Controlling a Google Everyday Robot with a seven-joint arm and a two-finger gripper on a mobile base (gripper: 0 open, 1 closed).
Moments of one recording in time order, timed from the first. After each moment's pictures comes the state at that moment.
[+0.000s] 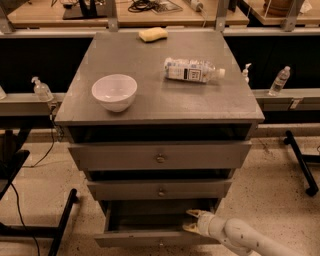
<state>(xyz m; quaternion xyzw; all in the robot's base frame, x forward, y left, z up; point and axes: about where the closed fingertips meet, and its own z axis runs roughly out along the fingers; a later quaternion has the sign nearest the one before) 0.532 -0.151 0.240 -0.57 0.69 0.05 0.43</state>
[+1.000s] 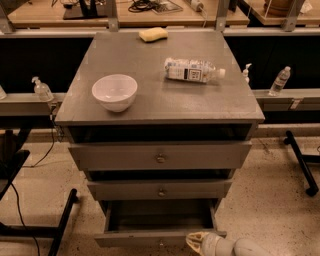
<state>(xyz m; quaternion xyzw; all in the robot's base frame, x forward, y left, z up) 0.441 -0.142 0.245 -0.56 0.70 0.13 0.42</state>
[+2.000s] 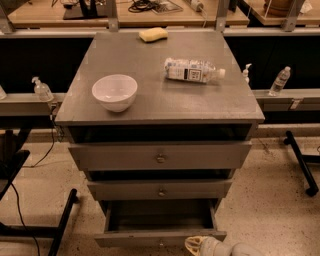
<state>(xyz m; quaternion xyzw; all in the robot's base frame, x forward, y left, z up) 0.428 -0.139 0.232 -0.55 0.71 0.12 0.42</state>
